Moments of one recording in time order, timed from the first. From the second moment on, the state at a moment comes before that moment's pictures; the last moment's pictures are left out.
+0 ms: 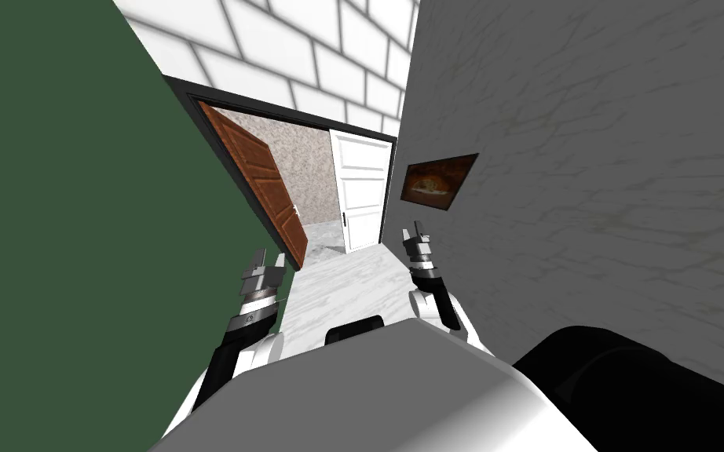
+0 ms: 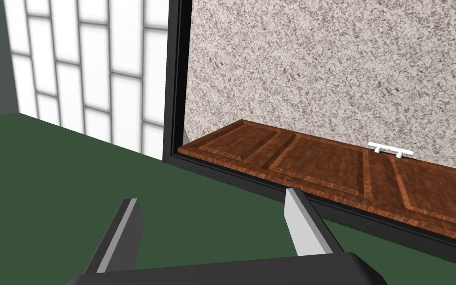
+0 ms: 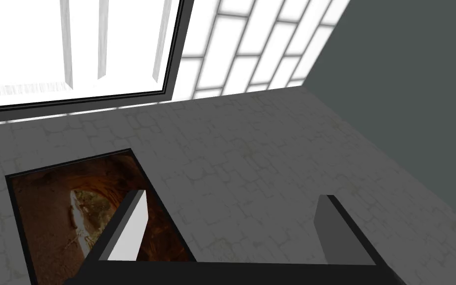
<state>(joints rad) 0.51 -0.01 -0.04 -2.36 0.09 -0.37 -0.14</state>
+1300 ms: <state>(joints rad) 0.45 -0.08 -0.07 -2.10 -0.07 -0.47 -0.33</state>
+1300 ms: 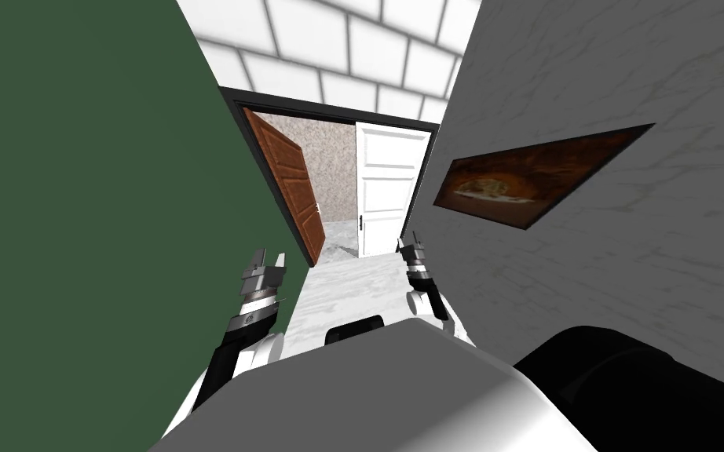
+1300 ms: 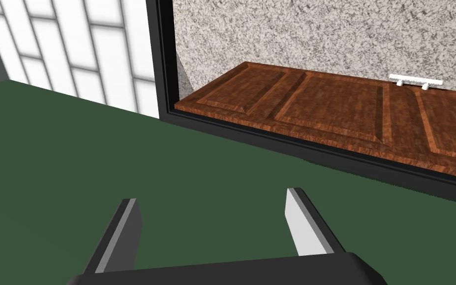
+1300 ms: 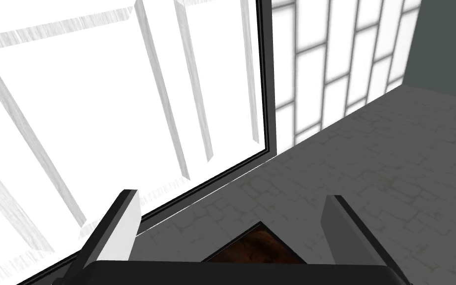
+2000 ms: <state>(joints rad) 0.42 -0.09 -0.09 -1.96 -0.16 -0.52 -0.43</state>
